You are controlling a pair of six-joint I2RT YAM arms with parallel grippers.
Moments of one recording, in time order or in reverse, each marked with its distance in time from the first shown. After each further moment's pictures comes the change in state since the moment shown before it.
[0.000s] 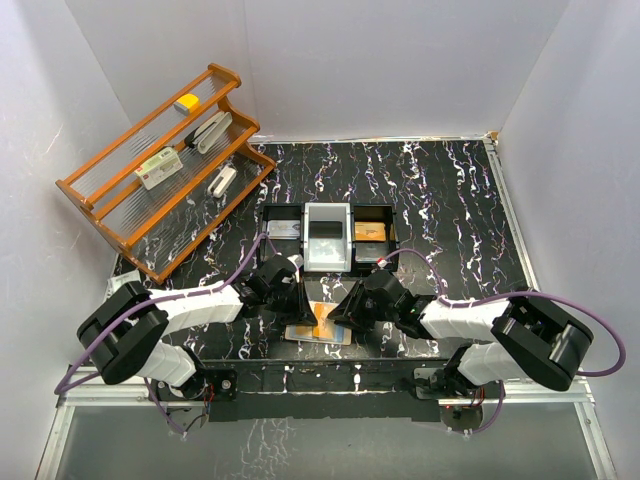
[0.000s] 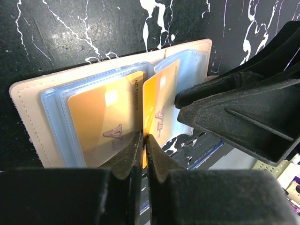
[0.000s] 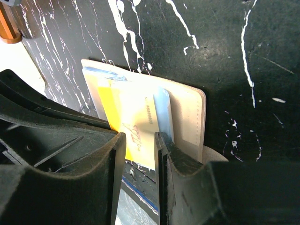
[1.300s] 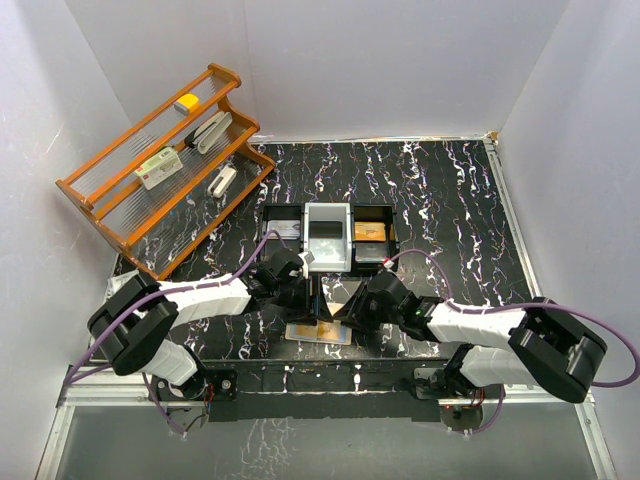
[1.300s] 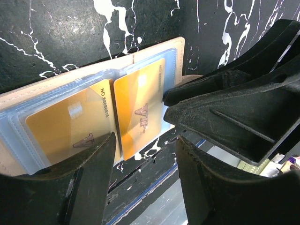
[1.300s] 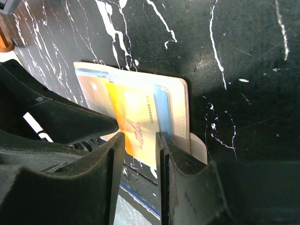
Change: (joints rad) left arm -0.001 0.068 0.080 -0.018 0.084 0.029; right arm 0.012 -0.095 -0.007 -0.116 0.068 0.001
